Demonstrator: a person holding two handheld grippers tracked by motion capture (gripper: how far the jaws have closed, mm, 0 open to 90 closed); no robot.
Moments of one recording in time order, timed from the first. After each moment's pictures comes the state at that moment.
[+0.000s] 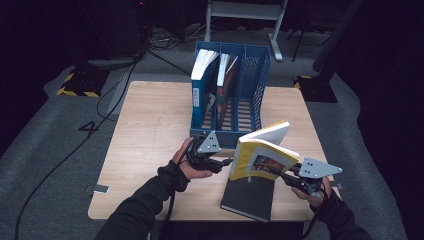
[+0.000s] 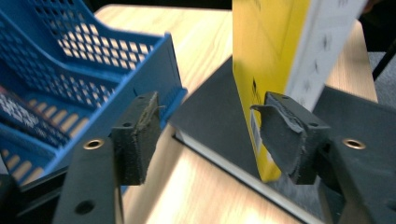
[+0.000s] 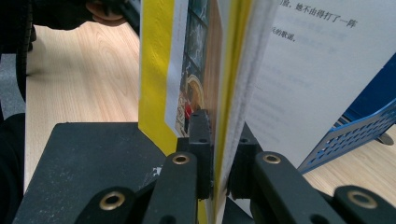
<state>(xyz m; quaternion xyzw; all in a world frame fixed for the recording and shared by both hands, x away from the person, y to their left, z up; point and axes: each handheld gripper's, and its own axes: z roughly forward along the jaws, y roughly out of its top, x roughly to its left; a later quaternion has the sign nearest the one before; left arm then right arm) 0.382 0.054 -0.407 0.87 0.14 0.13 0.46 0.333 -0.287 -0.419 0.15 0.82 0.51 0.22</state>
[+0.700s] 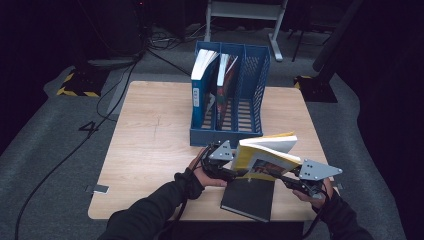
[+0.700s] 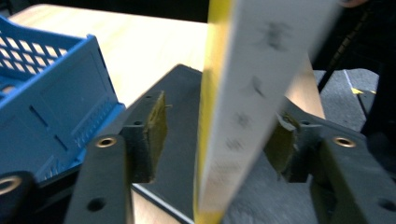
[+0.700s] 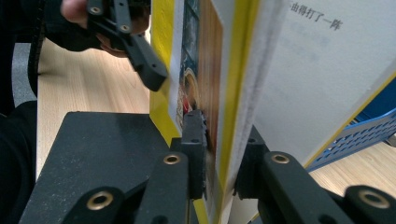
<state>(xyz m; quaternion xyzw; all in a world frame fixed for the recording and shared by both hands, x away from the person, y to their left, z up) 0.382 0.011 -0.432 0.85 0.11 0.05 0.52 0.330 -0.288 -0.419 0.13 0.83 0.50 0.21</state>
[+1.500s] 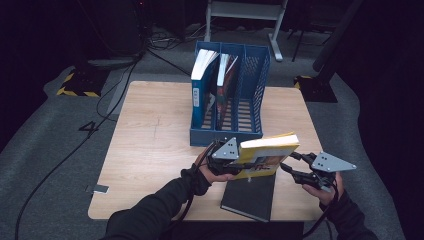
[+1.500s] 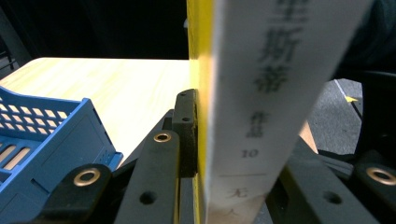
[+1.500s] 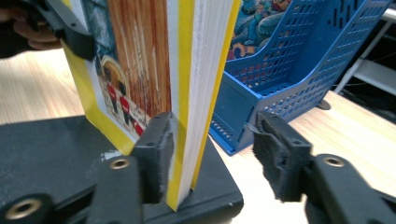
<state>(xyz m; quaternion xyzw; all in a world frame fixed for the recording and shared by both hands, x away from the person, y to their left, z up) 0.378 0.001 -0.411 0.83 0.06 0.07 0.55 0.342 -0.319 -0.416 0.22 0.80 0.50 0.25</state>
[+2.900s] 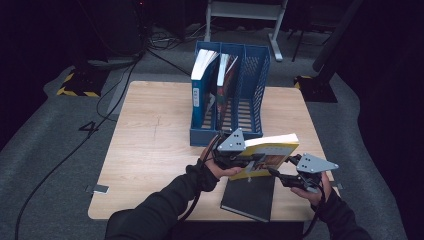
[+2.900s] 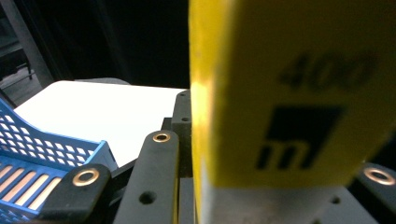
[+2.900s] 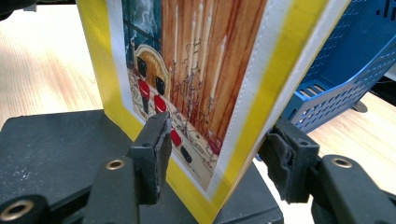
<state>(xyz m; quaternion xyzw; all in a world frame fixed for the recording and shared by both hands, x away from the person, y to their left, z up) 0.373 -0.011 -0.372 0.81 0.08 0.09 0.57 0.344 -0.289 -0.427 0.20 0.82 0.48 0.23</state>
